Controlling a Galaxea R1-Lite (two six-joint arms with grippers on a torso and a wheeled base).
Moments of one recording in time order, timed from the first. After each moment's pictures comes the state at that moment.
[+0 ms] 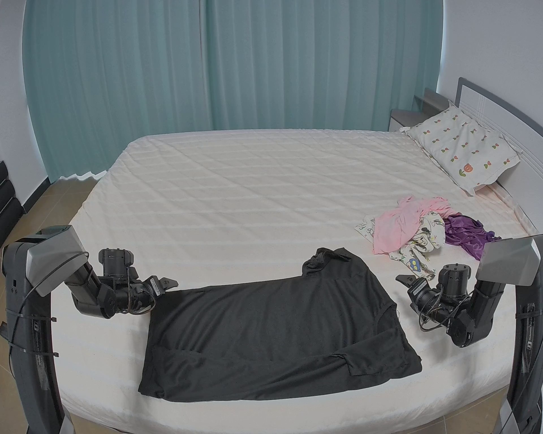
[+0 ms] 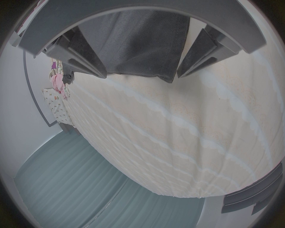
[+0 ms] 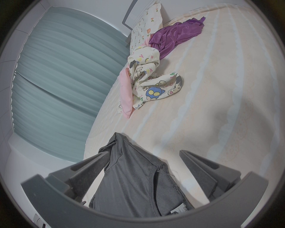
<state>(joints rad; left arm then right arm) 0.05 2.43 -1.03 -0.70 -0.26 -0.53 0.06 2.42 -0.64 -1.31 0.07 0.99</state>
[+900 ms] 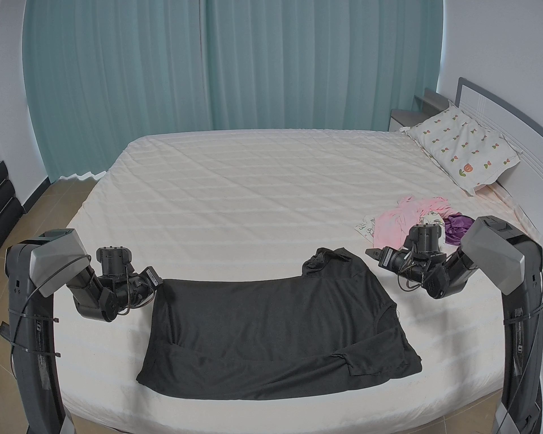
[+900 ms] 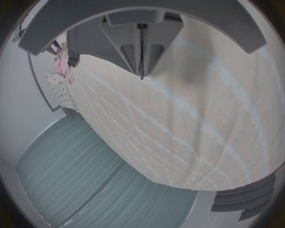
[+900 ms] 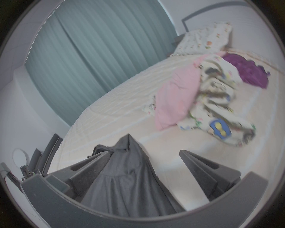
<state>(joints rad) 0.05 2.45 -1.02 -0.88 -0.21 -0.65 0.13 2.50 -1.26 -0.78 0.08 0.47</state>
